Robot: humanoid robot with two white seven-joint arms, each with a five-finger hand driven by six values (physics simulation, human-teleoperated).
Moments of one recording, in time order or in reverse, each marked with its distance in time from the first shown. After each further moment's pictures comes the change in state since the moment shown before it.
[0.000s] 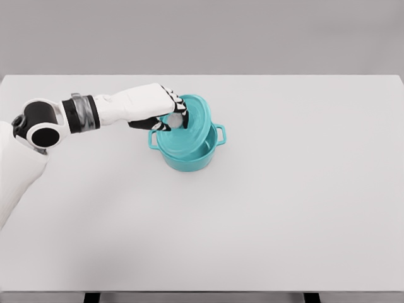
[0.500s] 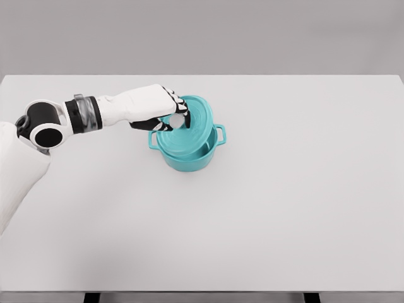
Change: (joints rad) left arm 0.000 -0.011 0.000 0.013 -0.013 0.000 0.000; right arm 0.000 0.000 0.000 0.000 0.000 0.000 0.000
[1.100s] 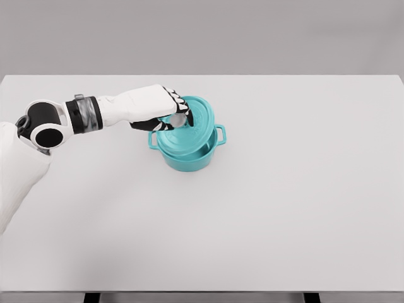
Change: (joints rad) left arm 0.000 -0.001 -0.001 -0.001 -0.002 0.000 0.000; right arm 0.000 0.000 0.000 0.000 0.000 0.000 0.000
